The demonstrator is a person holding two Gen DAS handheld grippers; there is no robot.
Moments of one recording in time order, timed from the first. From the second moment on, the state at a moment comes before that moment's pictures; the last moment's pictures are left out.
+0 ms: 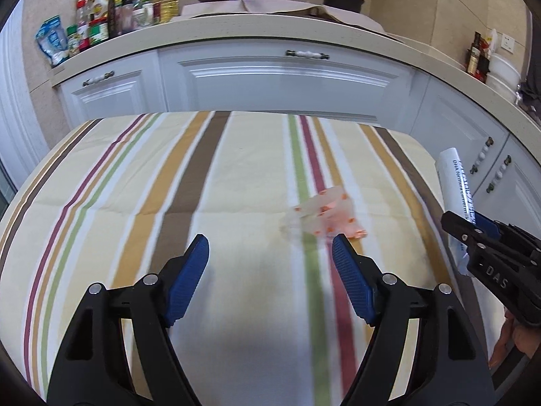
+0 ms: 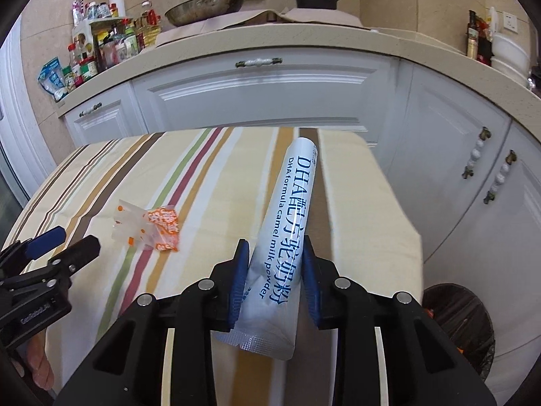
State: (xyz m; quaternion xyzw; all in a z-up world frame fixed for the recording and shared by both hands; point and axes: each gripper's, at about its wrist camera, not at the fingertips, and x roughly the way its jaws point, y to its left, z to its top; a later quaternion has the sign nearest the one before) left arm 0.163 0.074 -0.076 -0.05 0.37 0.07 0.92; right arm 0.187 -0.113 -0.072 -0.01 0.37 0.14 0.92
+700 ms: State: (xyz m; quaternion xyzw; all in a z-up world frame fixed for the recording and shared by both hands) left arm 0.213 0.042 -0.094 -0.05 0.40 0.06 0.91; right arm 0.172 -0.188 -0.078 0.03 0.35 0.10 0.93
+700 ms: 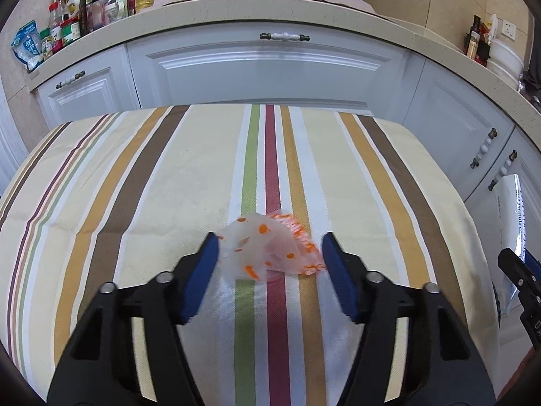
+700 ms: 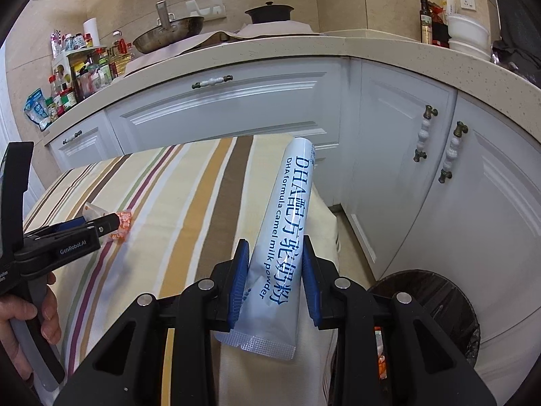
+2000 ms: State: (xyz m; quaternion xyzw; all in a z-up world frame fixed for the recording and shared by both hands) left arm 0.154 0.015 -0.061 0.03 0.34 0.05 0.94; right arm 0.139 -0.197 -0.063 0.02 0.31 0.10 0.94
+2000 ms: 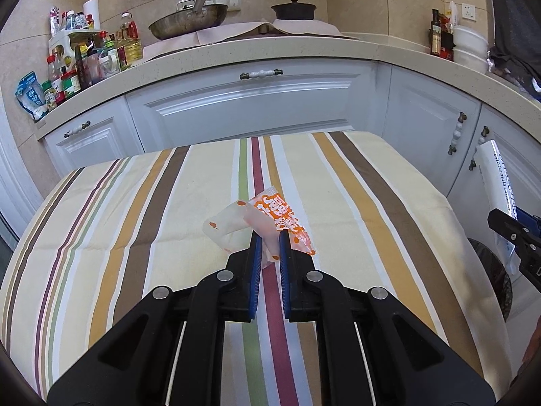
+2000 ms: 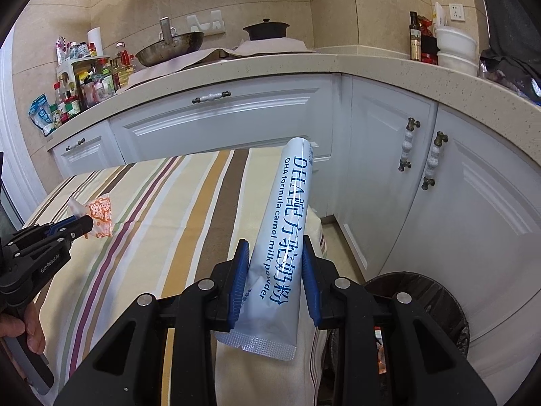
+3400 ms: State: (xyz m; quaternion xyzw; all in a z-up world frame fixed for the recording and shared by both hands) left arm 0.090 -0.193 -0.023 0.10 0.26 -0.18 0.94; right arm 0.024 -0.321 -0.047 0.04 0.27 -0.07 0.96
